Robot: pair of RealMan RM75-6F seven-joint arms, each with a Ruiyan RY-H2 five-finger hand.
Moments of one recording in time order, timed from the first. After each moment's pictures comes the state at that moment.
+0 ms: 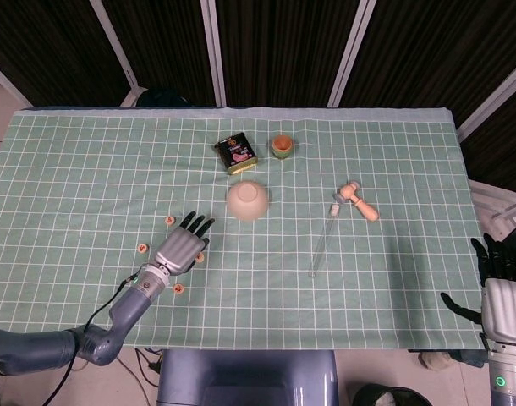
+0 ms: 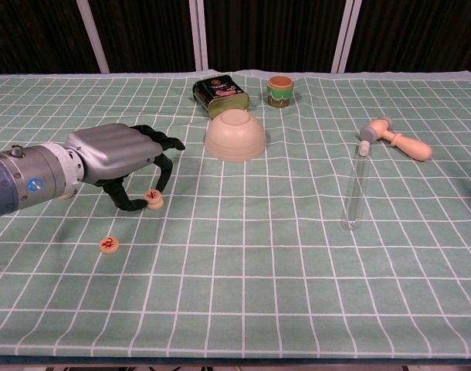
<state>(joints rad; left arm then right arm) -0.86 -1.61 -0.03 -1.43 1.04 0.92 0.68 0.03 -1.21 0.14 -1.65 -1.41 1.57 -0.15</state>
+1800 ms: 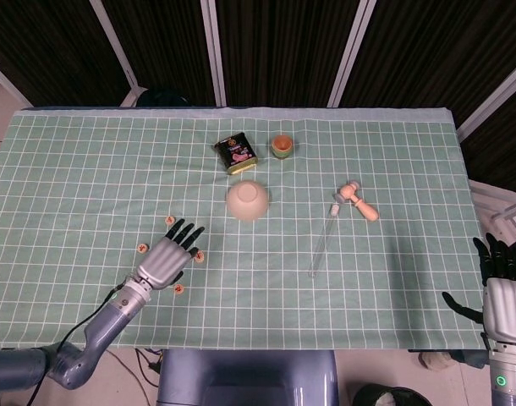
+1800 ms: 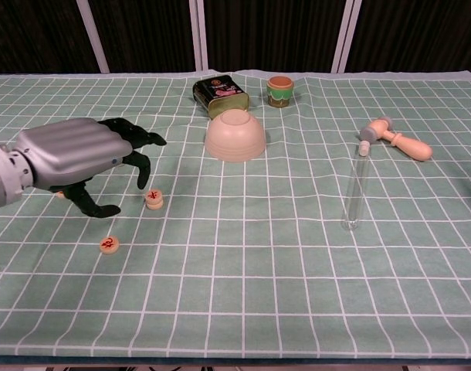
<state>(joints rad) -0.74 -1.48 0.07 -1.59 1.24 1.05 0.63 0.03 -1.21 0.15 -1.66 -1.40 1.58 -0.16</state>
